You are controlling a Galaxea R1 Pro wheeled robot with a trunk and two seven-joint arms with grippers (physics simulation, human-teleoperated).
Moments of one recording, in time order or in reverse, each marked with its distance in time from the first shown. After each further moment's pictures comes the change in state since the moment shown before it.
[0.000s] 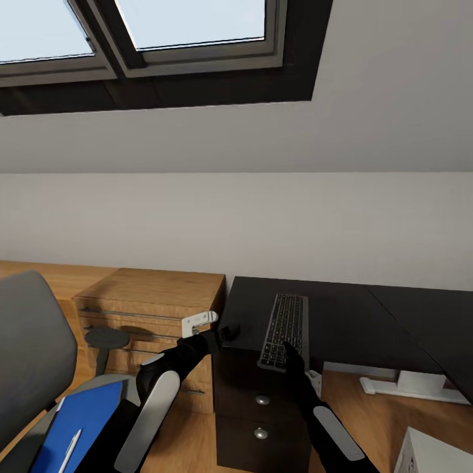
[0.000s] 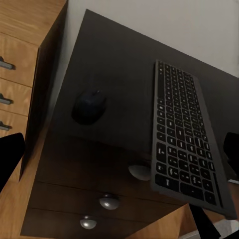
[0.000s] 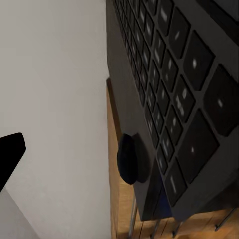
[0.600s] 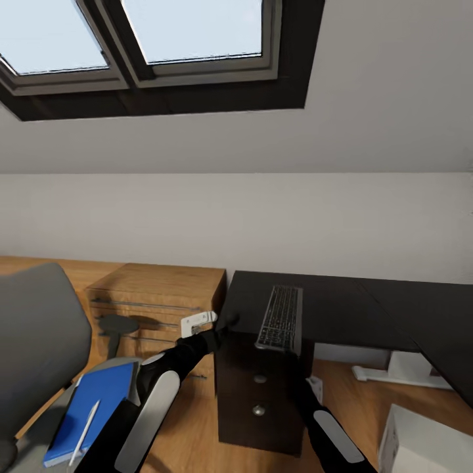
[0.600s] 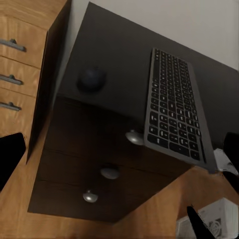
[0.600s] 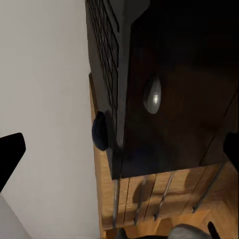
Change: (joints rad) left arm 0.000 0.001 0.002 0.003 -0.008 -0.002 0.004; right arm -0.003 0.000 0.000 0.046 0.001 -0.002 -0.015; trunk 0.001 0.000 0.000
